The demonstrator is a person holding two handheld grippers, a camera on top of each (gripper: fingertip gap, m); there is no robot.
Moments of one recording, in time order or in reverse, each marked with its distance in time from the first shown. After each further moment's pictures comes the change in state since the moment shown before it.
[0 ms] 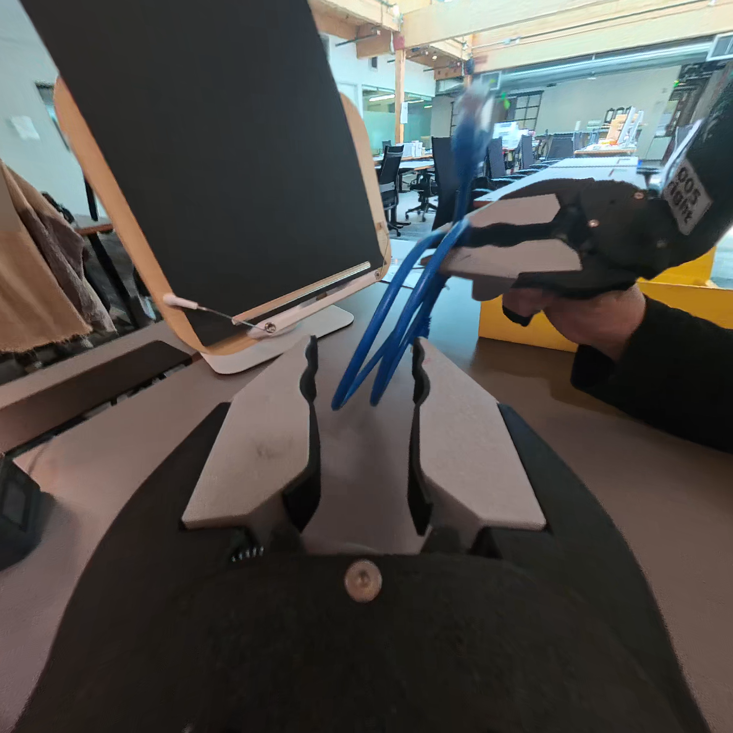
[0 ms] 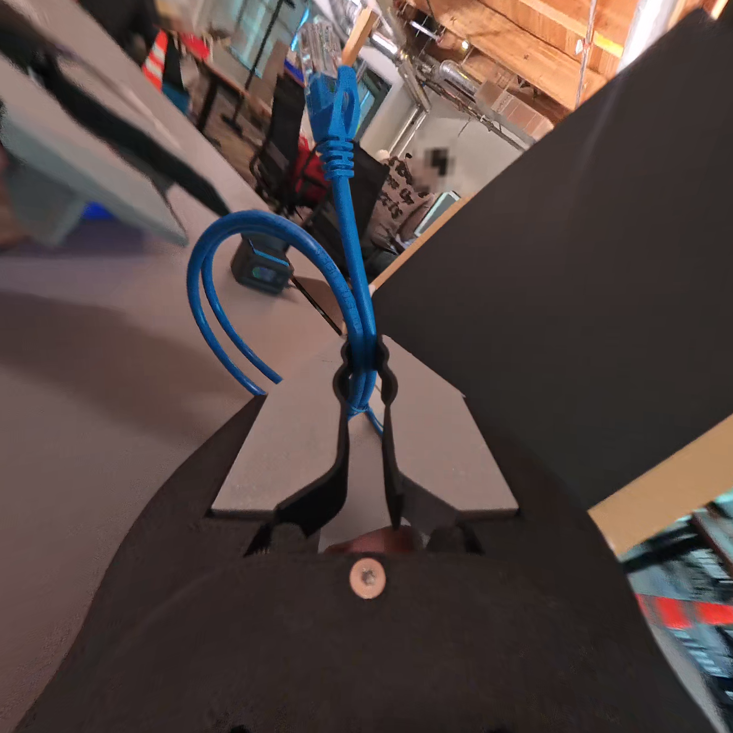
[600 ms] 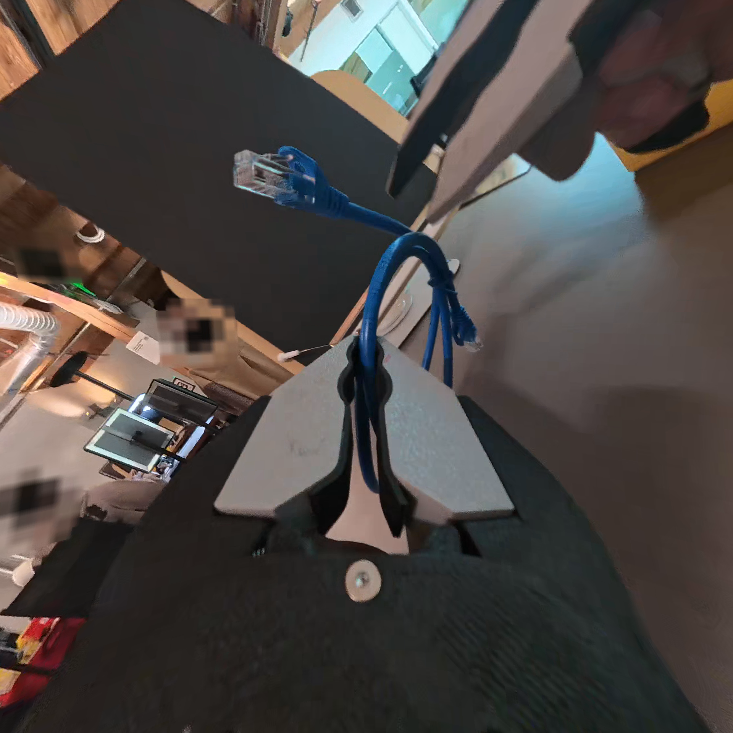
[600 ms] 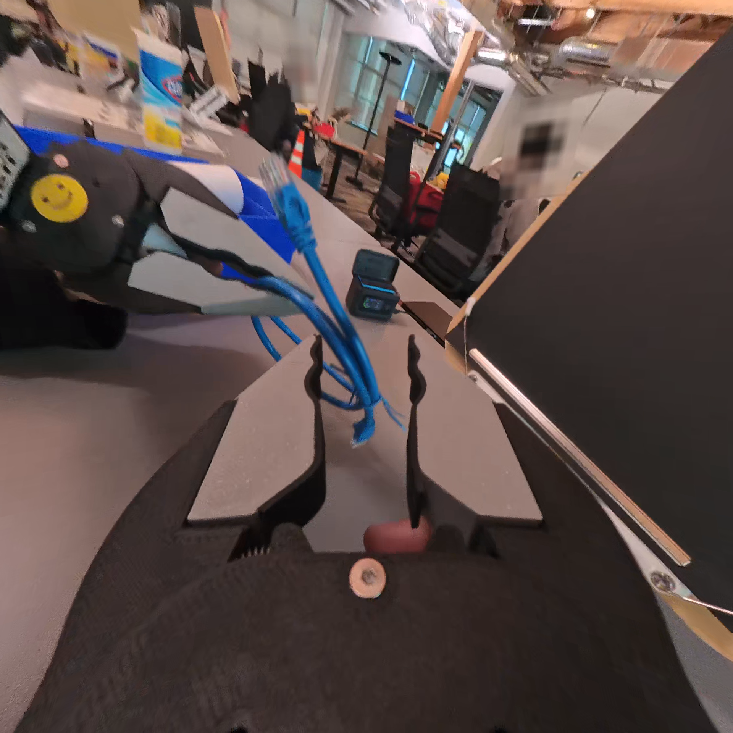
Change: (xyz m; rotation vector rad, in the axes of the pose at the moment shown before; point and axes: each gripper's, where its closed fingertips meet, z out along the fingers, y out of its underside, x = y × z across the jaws) left arm 0.006 0.015 0.011 -0.110 -0.268 0.770; right arm -0.031 -0.015 -0.008 0.082 -0.307 0.290
